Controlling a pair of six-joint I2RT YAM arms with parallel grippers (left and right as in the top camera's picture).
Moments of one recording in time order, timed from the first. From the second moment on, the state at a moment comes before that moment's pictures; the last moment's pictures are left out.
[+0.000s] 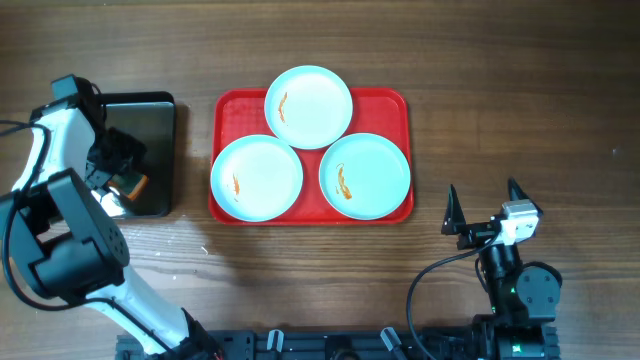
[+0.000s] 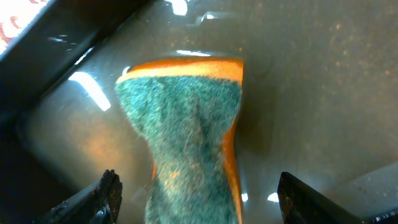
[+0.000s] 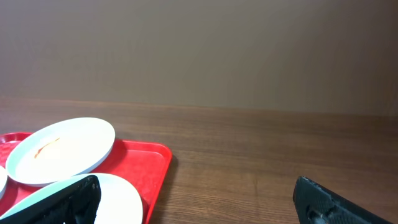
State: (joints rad) left arm 0.39 1.97 1.39 -0.91 -0.13 -0.56; right arm -0.01 0.01 0.01 0.00 -0.12 -0.01
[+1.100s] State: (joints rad) left arm 0.39 1.97 1.28 -0.78 -0.05 -0.57; right arm -0.01 0.01 0.01 0.00 -0.12 -0.01
